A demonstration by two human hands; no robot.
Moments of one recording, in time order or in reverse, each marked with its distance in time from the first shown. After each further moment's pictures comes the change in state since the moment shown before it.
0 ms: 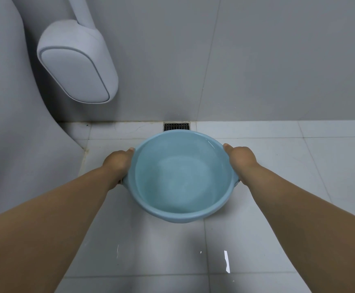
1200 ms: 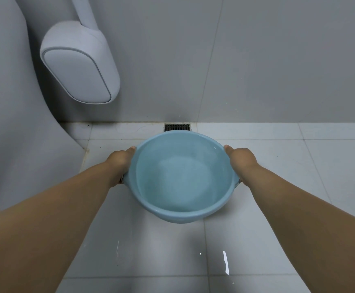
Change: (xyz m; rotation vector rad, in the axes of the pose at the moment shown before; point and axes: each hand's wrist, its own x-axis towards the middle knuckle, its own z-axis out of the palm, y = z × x) left_hand 0.000 0.004 0.000 -0.232 -0.072 -0.085; right_hand -0.013 -0.006 -0.004 -0.012 -0.023 0.027
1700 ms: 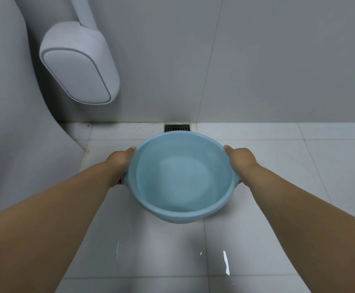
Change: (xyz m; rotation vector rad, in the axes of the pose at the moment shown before) left_hand -0.007 0.004 0.000 0.003 -0.002 -0.010; right_hand -0.002 -0.003 -0.001 0.012 -0.015 0.005
